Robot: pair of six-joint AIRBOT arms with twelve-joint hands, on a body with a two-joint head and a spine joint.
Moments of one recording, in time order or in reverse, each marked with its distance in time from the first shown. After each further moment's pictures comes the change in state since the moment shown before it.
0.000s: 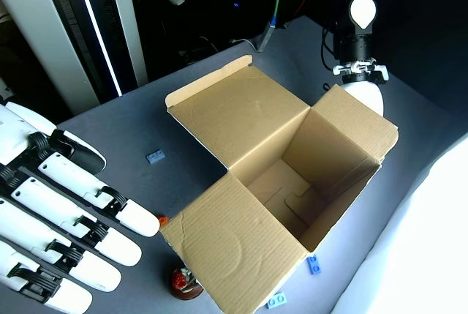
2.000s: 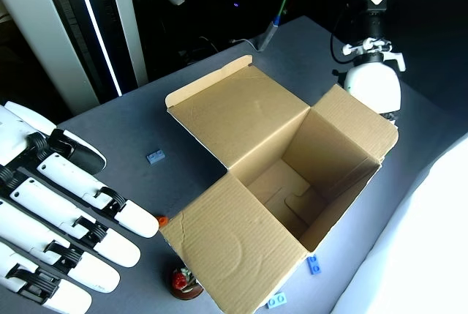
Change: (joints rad) left arm -0.170 0.088 -0.074 0.122 -0.084 -0.027; right arm 0.002 -0.001 0.000 0.000 0.000 0.000
